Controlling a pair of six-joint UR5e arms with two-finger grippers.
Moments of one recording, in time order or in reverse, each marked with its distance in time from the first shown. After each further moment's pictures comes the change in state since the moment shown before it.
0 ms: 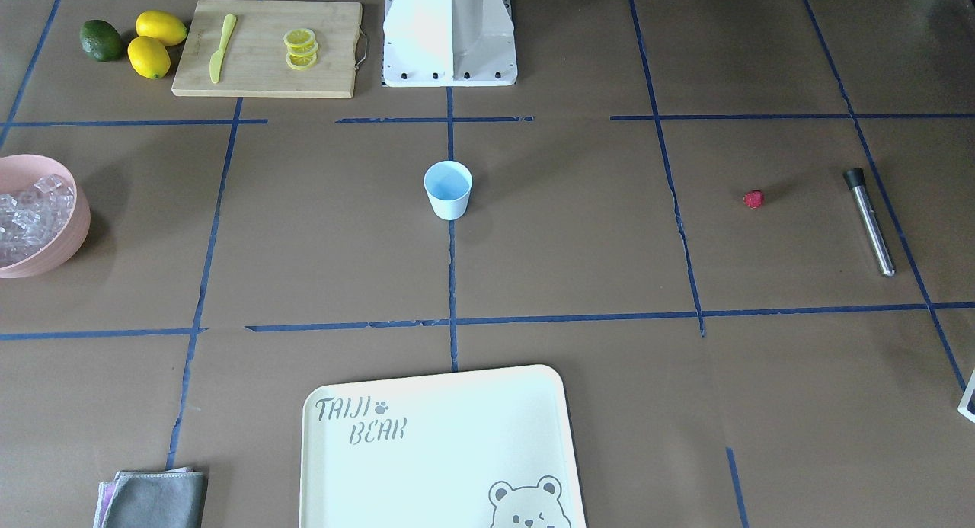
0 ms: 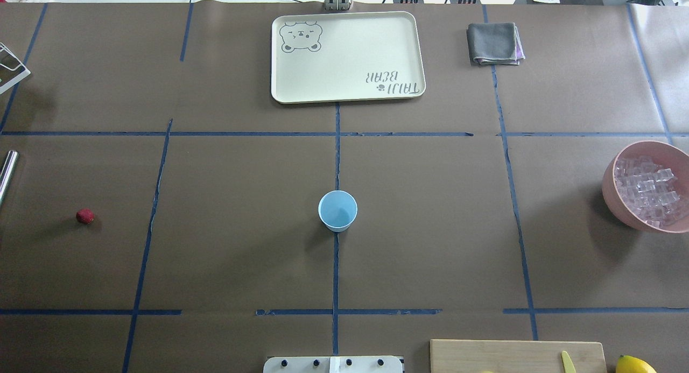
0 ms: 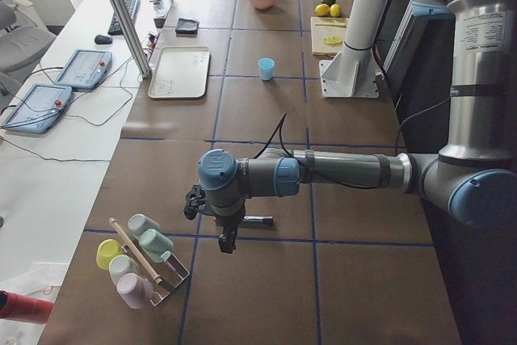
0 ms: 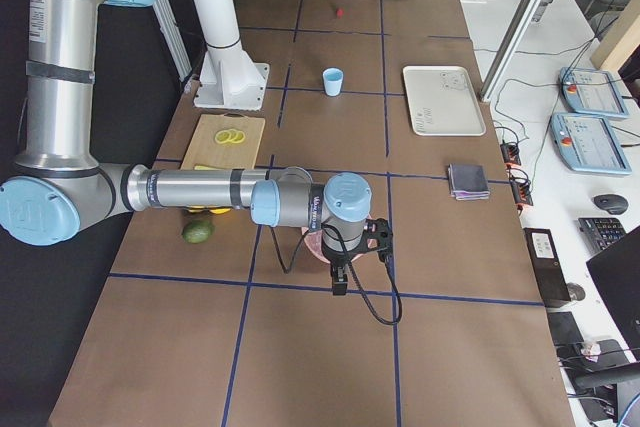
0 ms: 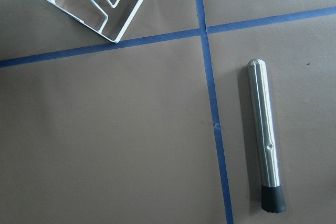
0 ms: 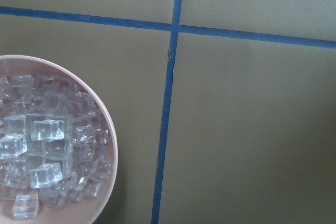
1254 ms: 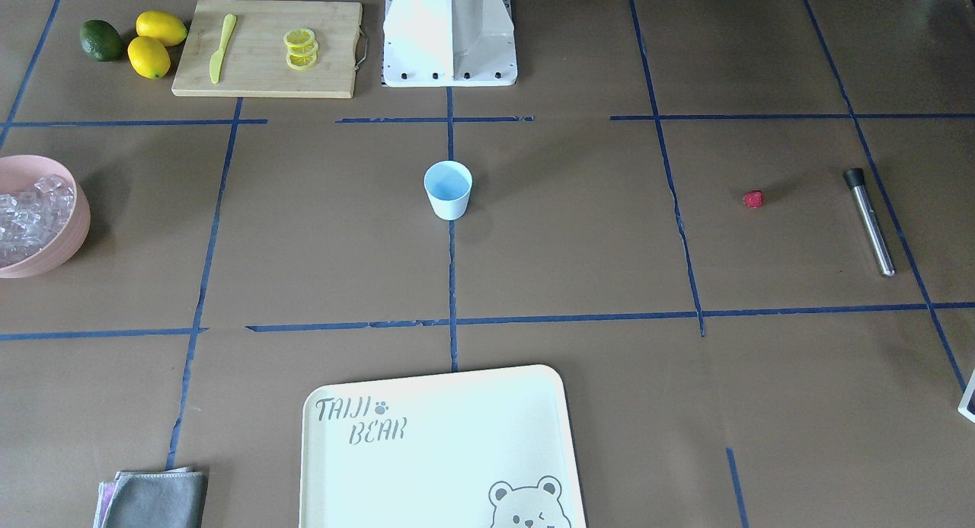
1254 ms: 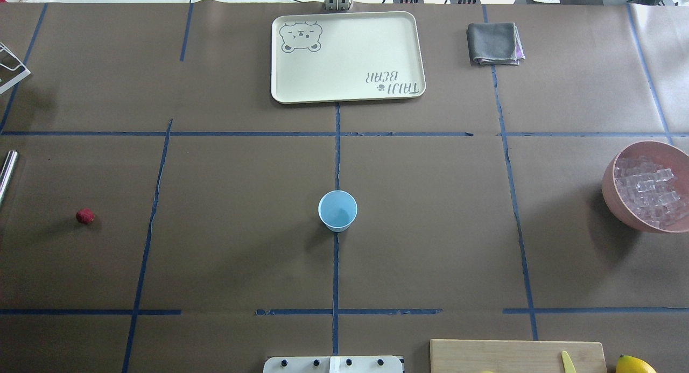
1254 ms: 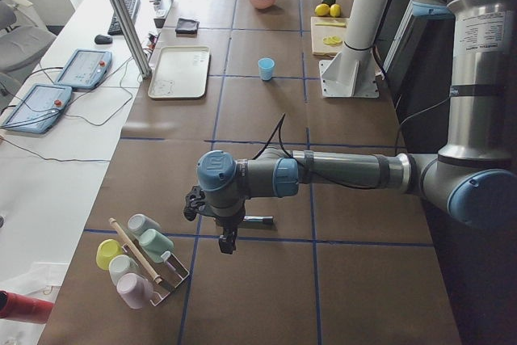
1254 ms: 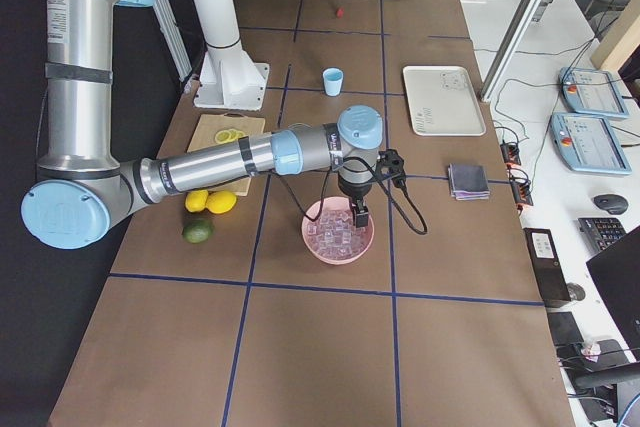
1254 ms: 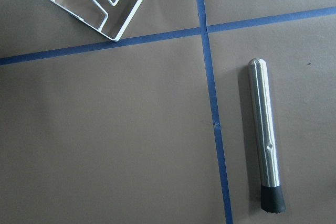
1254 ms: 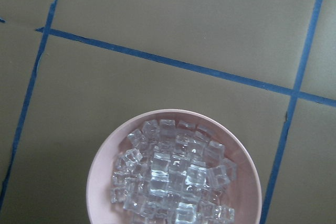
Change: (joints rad) left arm 0.002 -0.003 0.009 0.002 -0.001 -0.003; right arm -0.165 0.058 0.182 0.022 0.069 0.145
